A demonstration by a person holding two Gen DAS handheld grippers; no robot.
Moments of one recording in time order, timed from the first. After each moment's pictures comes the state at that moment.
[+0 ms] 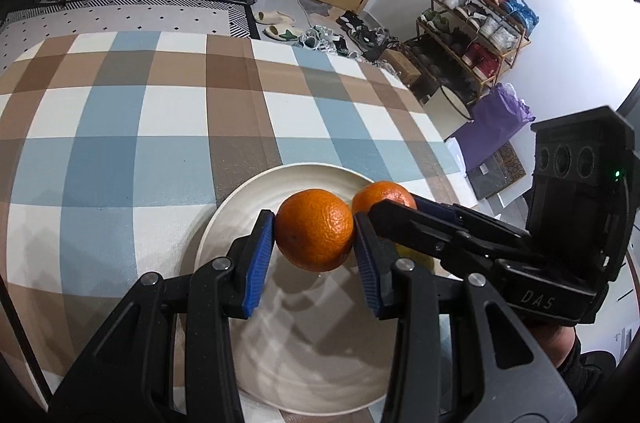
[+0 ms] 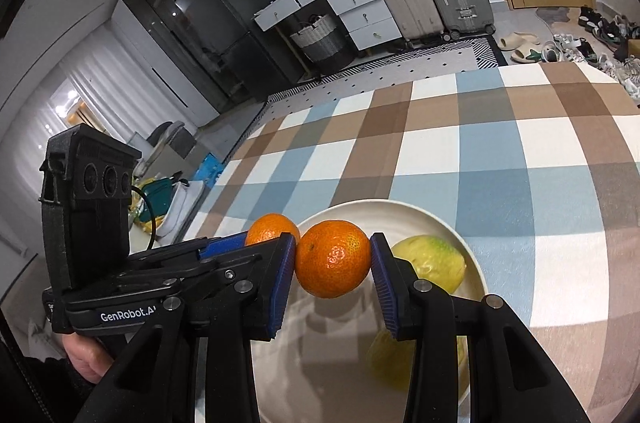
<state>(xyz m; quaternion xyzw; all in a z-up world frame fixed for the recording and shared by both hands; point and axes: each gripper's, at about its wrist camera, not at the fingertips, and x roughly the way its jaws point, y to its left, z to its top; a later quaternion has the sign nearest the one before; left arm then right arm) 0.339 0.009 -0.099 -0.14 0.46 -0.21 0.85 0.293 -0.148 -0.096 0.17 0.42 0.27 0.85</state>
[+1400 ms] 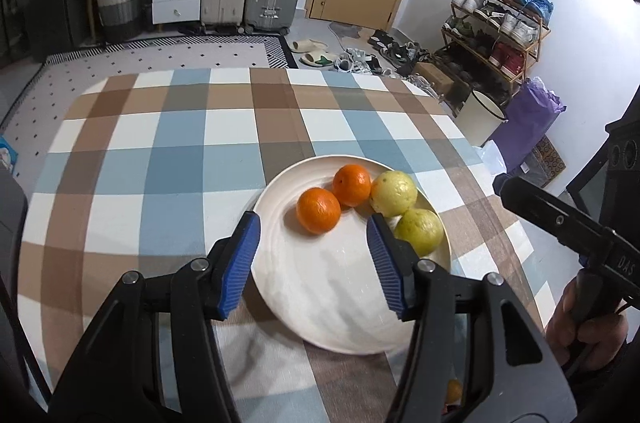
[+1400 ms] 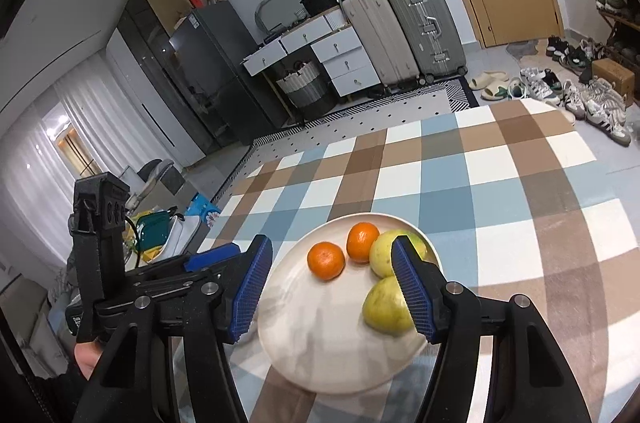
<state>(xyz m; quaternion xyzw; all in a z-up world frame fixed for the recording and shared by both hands) 0.255 0.019 -0.053 -0.06 0.41 -0.14 0.90 0.214 -0.179 -0.047 0.18 0.34 0.22 0.90</state>
